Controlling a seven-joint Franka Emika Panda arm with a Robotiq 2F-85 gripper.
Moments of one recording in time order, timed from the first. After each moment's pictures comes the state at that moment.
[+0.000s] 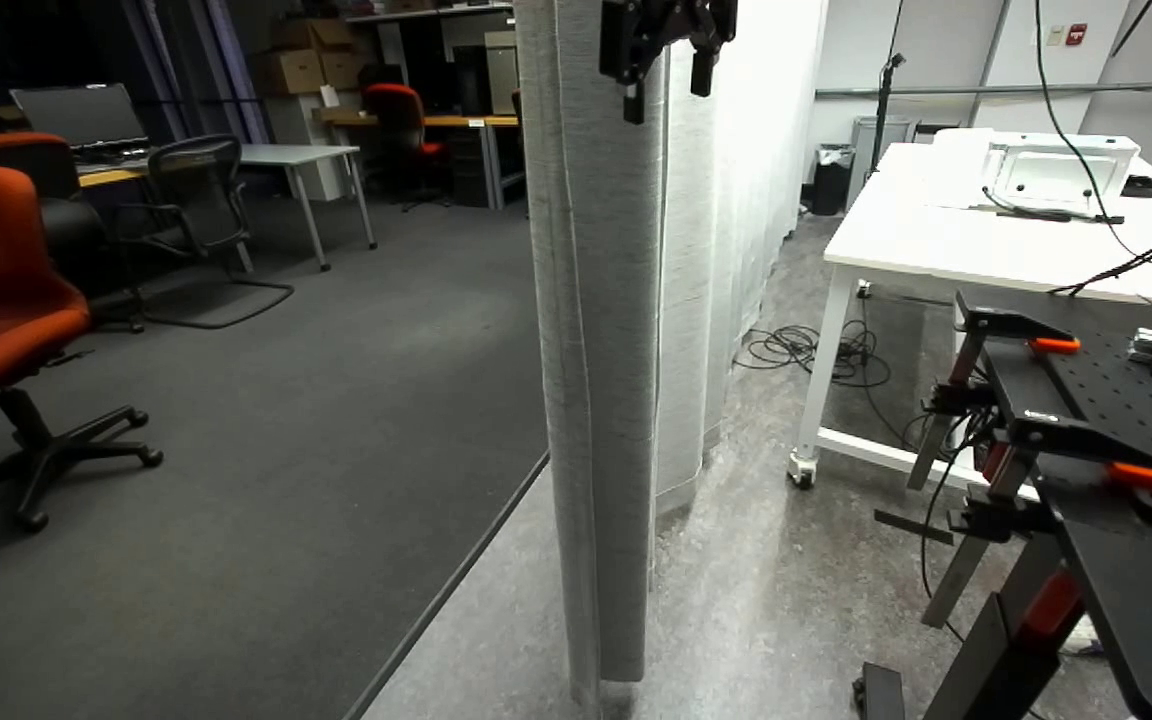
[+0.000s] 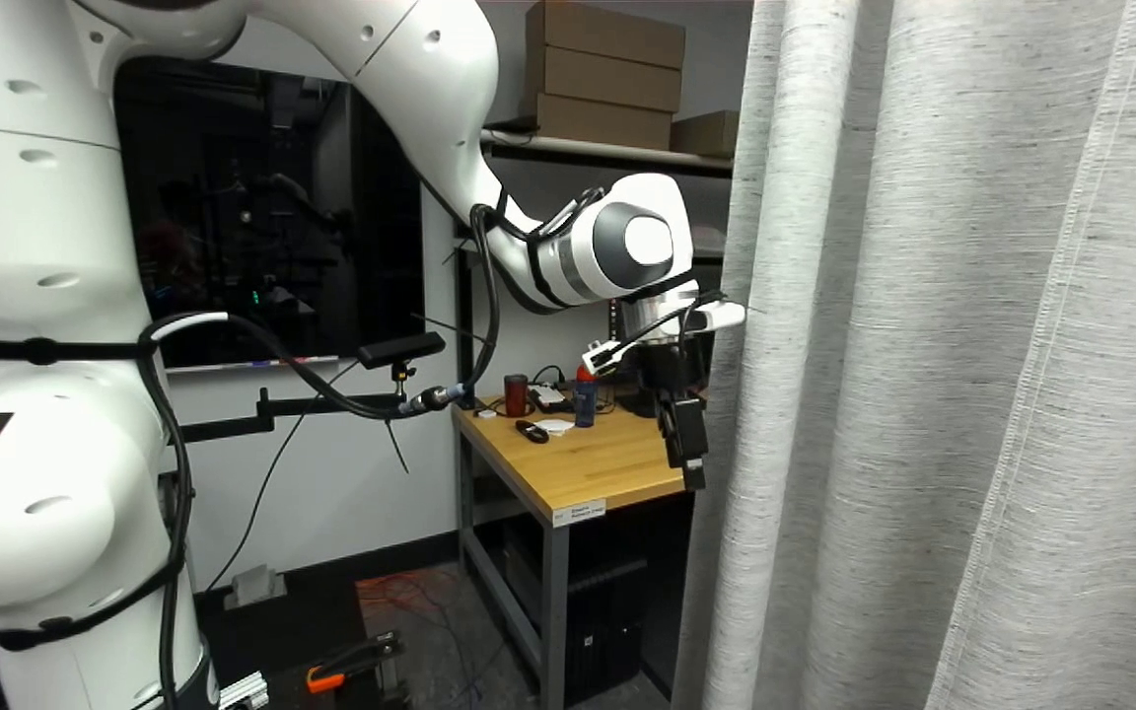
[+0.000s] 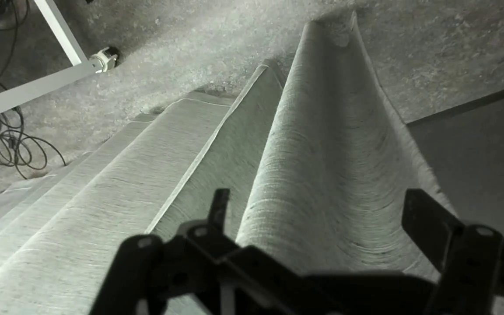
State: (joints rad) arm 0.02 0.02 0.02 -2.24 -0.38 2.31 0.78
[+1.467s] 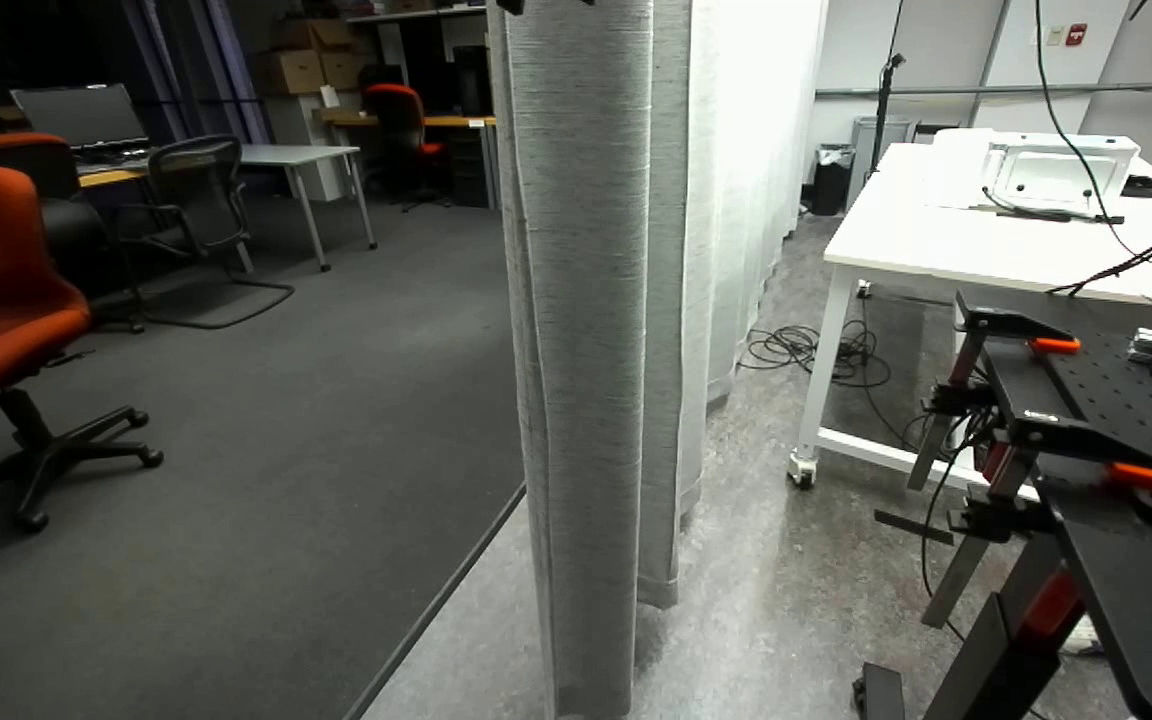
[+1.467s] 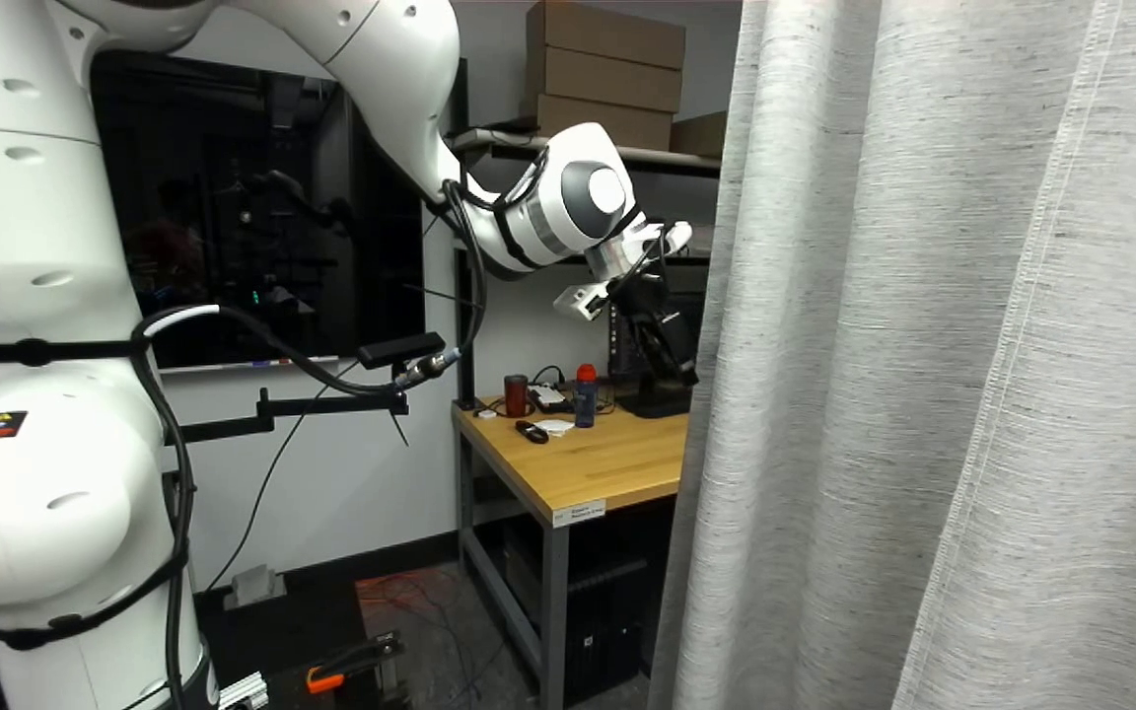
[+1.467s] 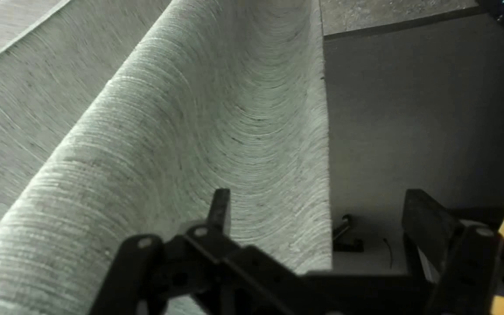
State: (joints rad) arm 0.08 -0.03 0.13 -2.18 -0.49 2.50 0.76
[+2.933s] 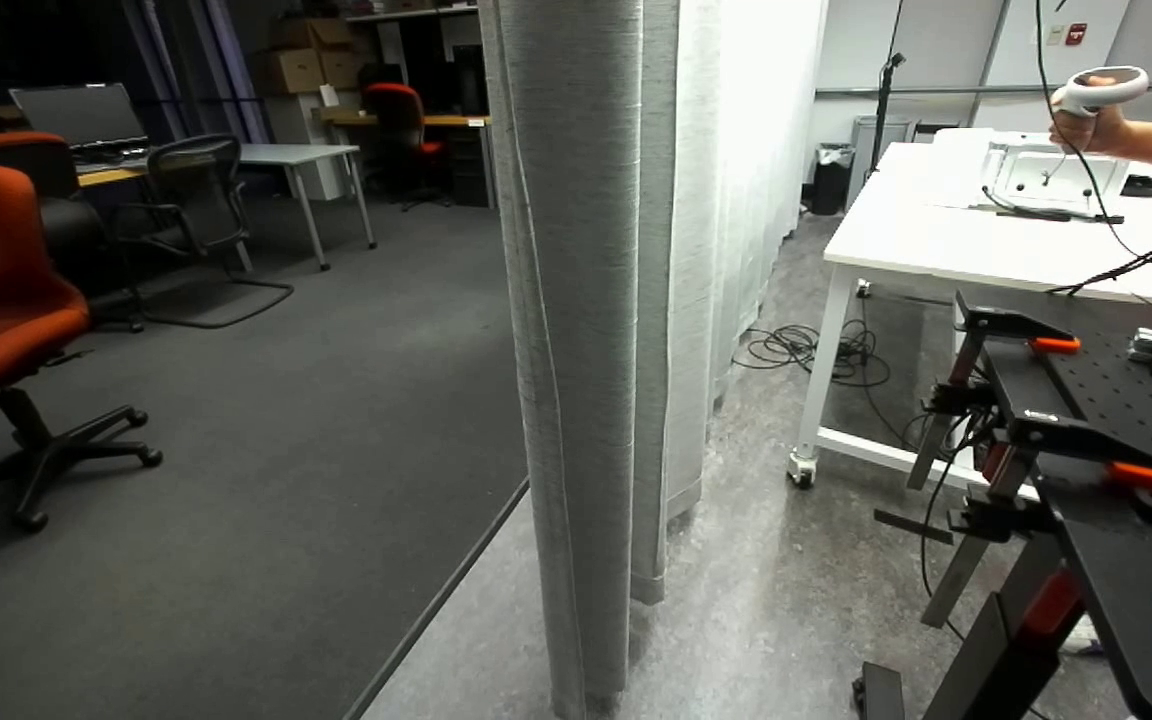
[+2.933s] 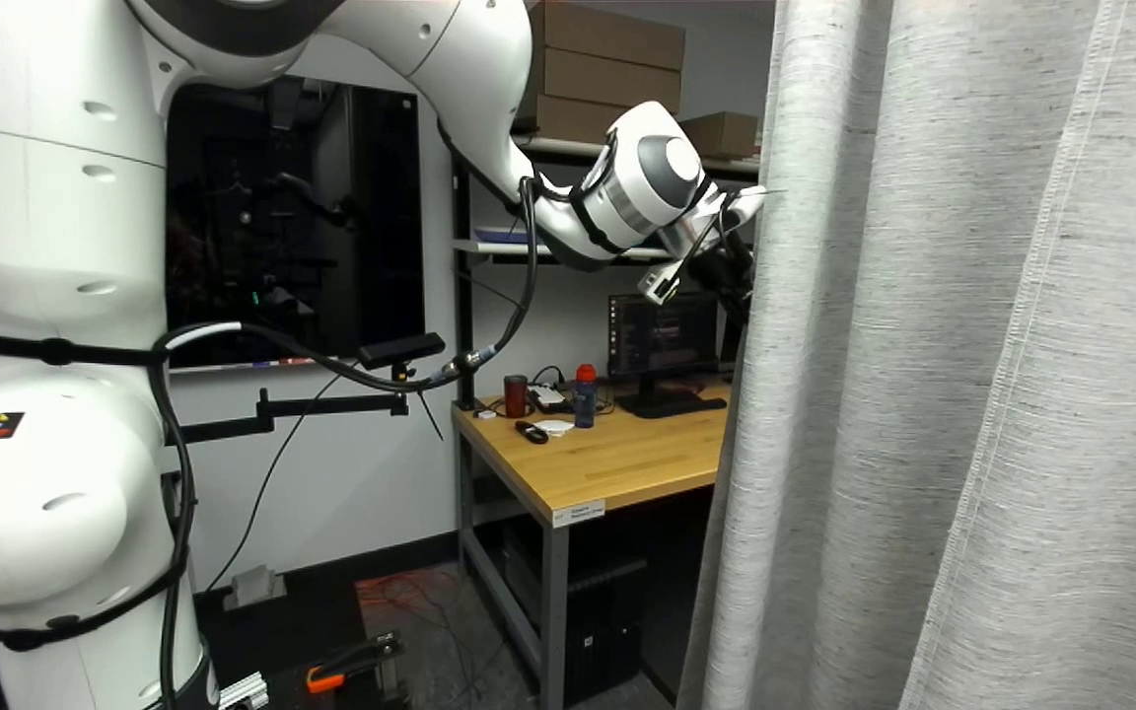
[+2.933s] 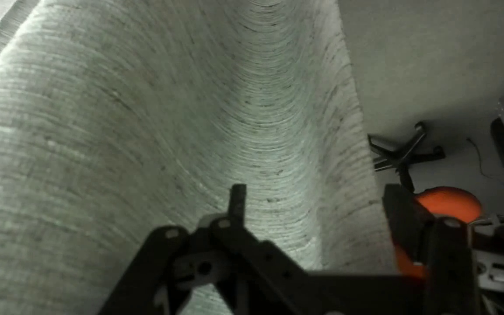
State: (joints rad) arm 0.06 0.14 0.03 -1.89 -0.67 2.48 1.06
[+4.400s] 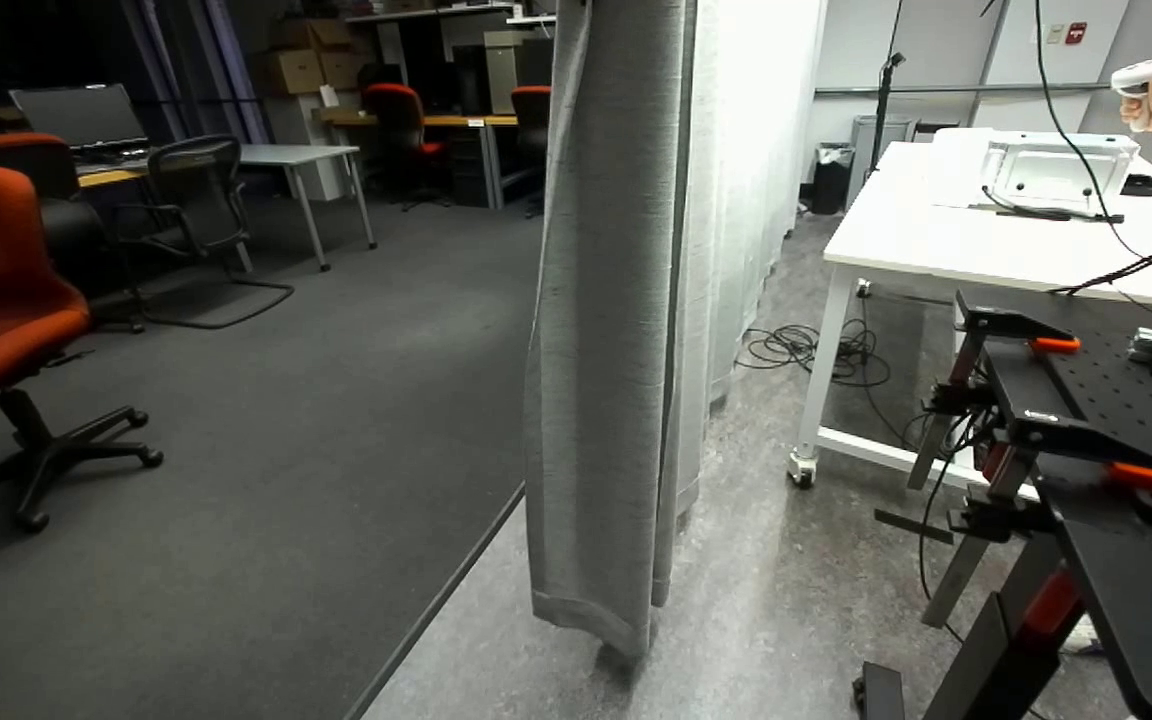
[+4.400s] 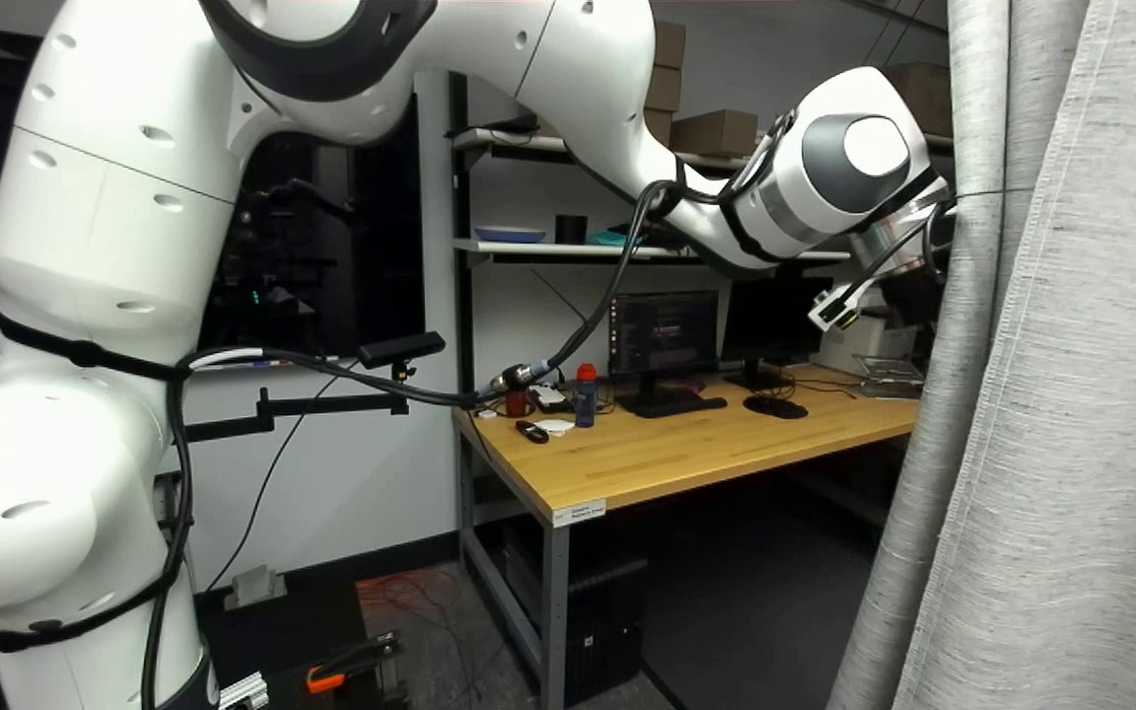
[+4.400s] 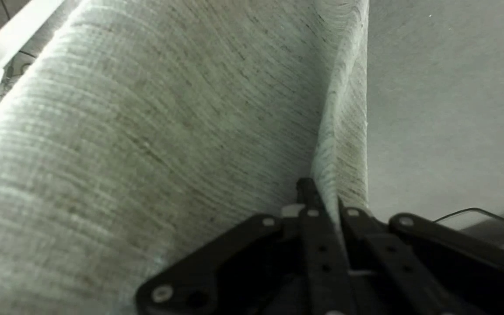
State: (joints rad) arm -0.05 0.35 -0.23 -1.61 -0.45 2.32 0.97
